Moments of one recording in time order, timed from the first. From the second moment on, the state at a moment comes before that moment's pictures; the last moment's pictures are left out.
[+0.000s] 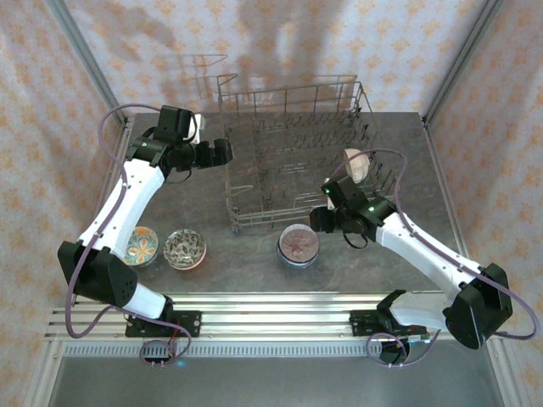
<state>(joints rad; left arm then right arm) -0.18 1.49 1.51 -0.88 0.16 -0.39 0.61 1.21 0.93 -0.73 -0.03 0.46</state>
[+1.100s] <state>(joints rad) -0.22 1.59 1.58 -0.89 0.14 -0.39 0.63 1.02 0.73 -0.71 -0.05 0.52</state>
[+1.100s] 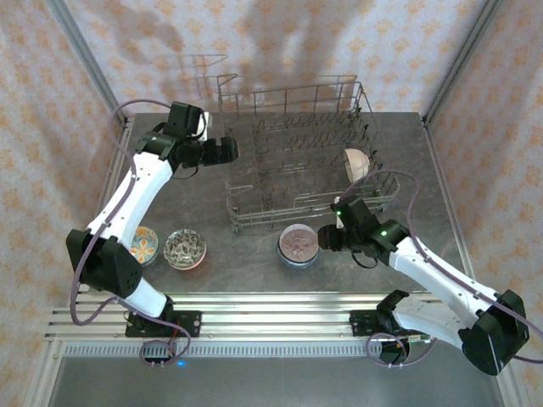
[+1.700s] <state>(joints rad) -0.22 1.89 1.91 -1.00 0.19 -0.37 0.63 1.07 0.73 -0.62 -0.04 0.57</state>
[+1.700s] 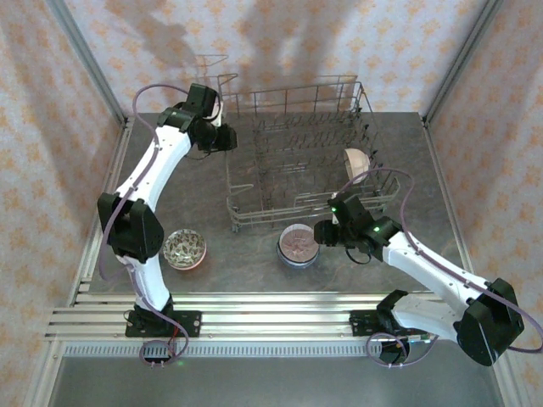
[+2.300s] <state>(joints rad) -0.21 2.07 2.18 -1.08 0.14 -0.35 0.63 1.04 0.73 -0.63 -0.04 0.59</state>
